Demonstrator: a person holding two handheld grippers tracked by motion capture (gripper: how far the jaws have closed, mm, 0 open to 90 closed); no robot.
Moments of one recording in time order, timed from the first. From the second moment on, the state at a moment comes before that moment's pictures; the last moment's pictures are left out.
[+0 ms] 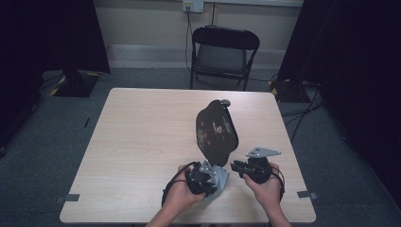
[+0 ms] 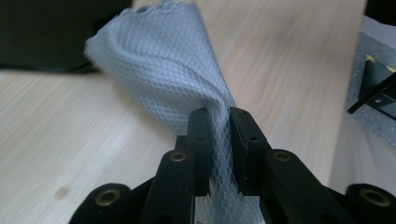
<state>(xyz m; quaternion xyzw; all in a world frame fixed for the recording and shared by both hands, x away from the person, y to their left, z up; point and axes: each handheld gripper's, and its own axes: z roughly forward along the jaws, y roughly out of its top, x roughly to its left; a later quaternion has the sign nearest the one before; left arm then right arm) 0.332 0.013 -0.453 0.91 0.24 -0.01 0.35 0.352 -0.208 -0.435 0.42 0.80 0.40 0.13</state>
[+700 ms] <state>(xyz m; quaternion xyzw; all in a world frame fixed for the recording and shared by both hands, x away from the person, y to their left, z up) 0.366 0.007 -0.463 0.91 0.27 0.02 0.32 0.351 -0.221 -0.433 0.43 0.79 0.41 0.14</state>
